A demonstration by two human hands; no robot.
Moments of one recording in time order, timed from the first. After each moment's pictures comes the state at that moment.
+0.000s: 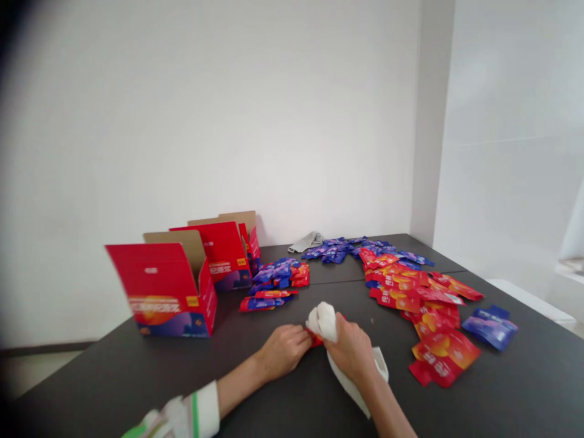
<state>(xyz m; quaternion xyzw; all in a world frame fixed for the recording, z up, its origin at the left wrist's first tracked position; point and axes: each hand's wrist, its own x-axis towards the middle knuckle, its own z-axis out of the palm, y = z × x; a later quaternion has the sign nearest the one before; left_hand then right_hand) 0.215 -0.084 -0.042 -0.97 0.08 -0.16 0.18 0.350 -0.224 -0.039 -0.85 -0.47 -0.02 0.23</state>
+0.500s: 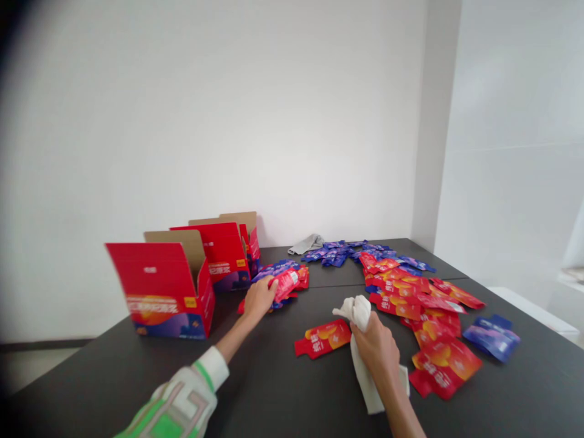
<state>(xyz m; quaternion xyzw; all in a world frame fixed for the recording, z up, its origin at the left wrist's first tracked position) 0.231 -0.003 0.016 -0.86 -0.43 -0.26 0.04 0.408 -0.246 -0.047 -0.89 -0.32 0.02 0.34</state>
